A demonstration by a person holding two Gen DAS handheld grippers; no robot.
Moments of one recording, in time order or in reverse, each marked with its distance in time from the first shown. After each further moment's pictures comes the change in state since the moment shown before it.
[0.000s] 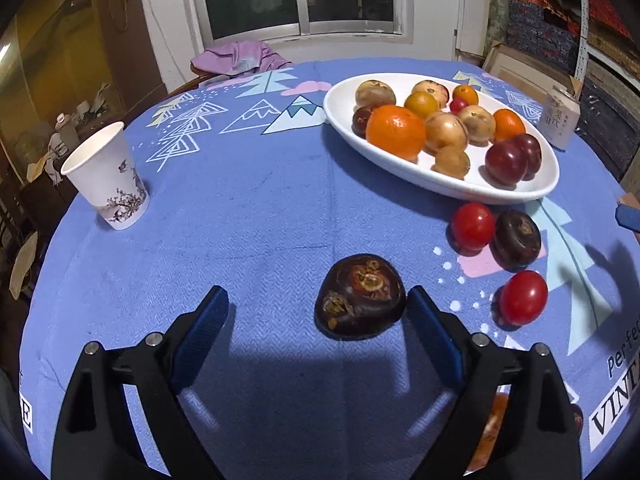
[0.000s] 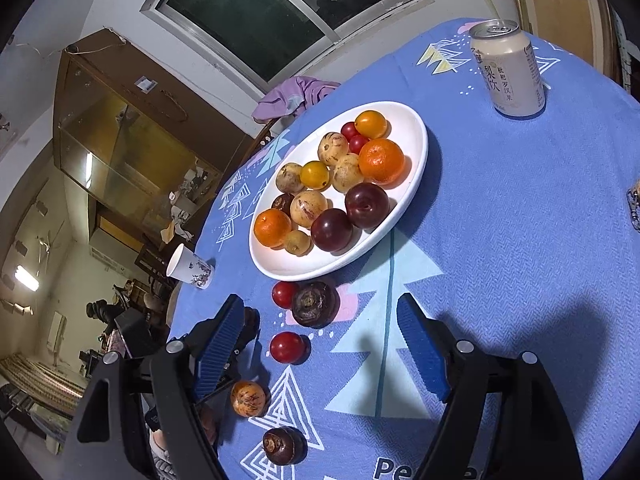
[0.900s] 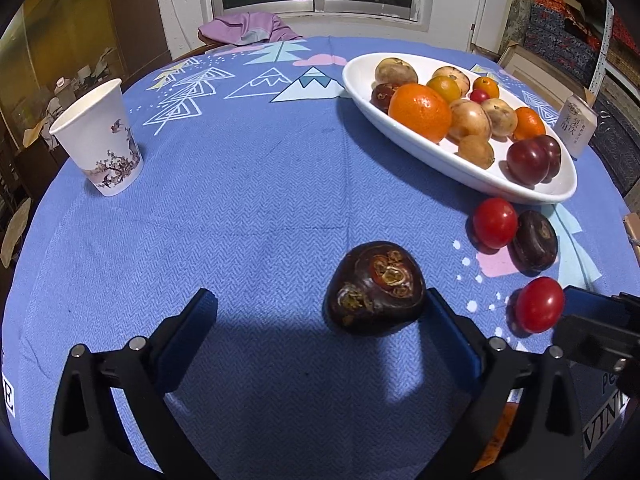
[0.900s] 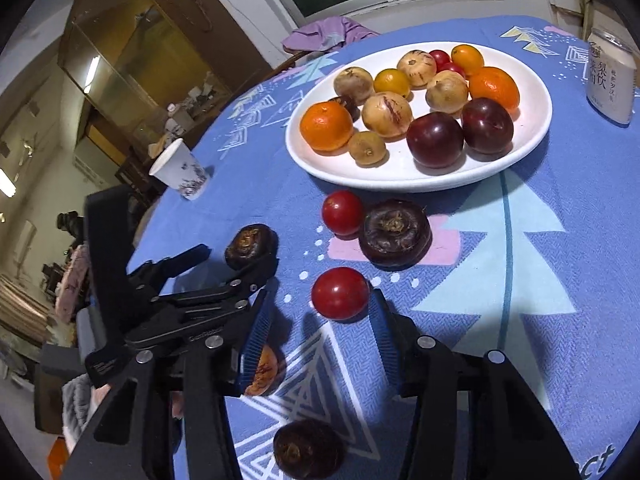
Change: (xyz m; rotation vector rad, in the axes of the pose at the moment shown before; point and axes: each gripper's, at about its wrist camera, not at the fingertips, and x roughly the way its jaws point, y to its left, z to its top) left arm 0.019 0.014 0.000 -0.093 0.087 -0.029; right arm 0.085 0.071 -0.052 -0.251 0.174 -0.110
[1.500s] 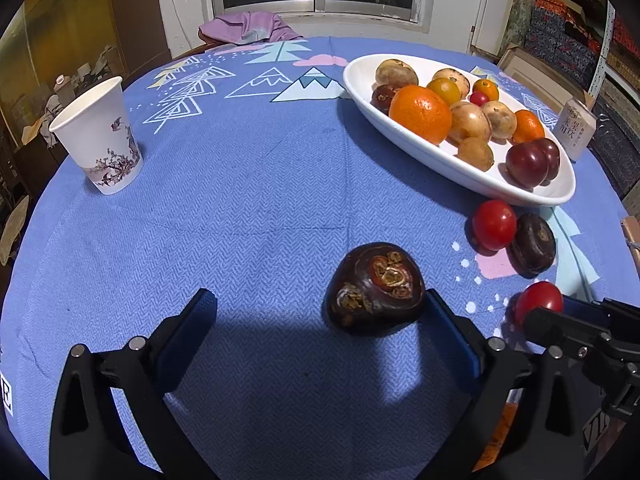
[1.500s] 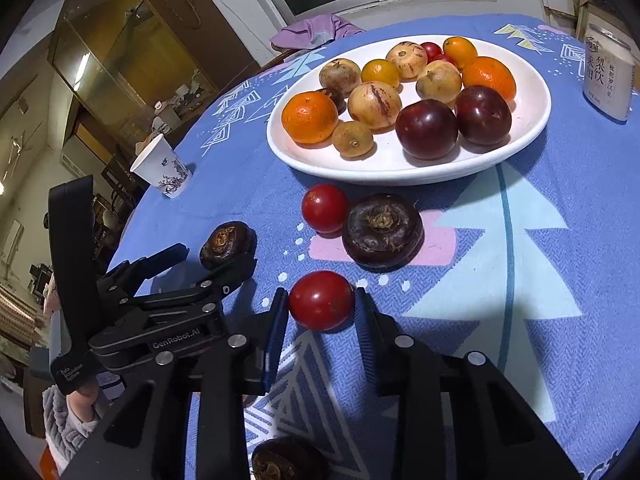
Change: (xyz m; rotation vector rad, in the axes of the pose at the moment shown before) left arm -0.001 0.002 0.000 -0.009 -0.005 -0.013; right arm 0.013 -0.005 -0.002 0.005 0.001 -0.032
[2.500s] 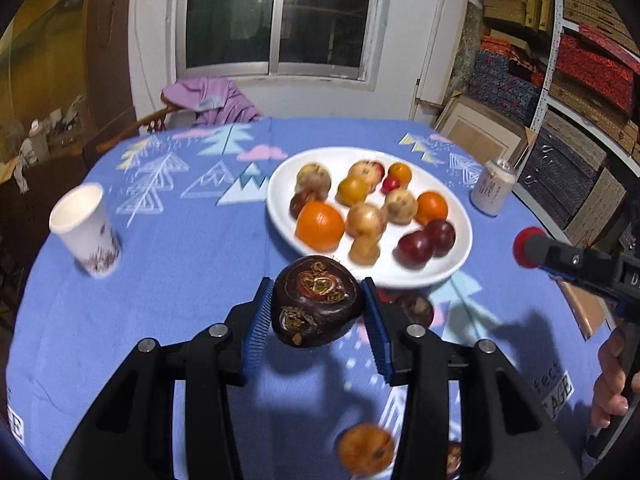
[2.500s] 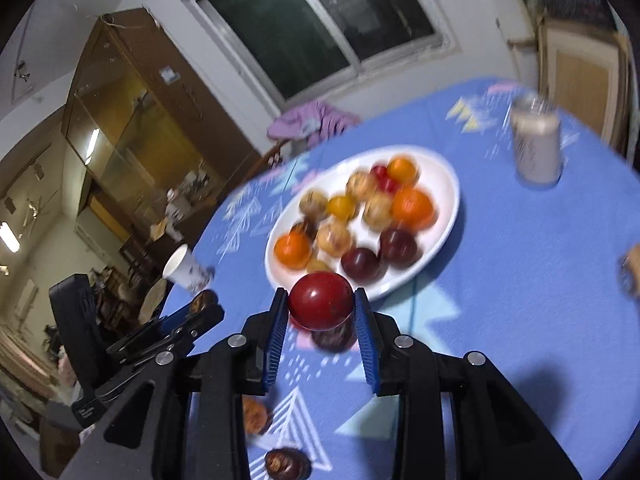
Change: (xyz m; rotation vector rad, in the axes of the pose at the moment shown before) left arm -0.081 -0.037 0.038 0.057 -0.218 -0.154; right arm -0.115 -0.042 0.033 0.085 -0.305 0.032
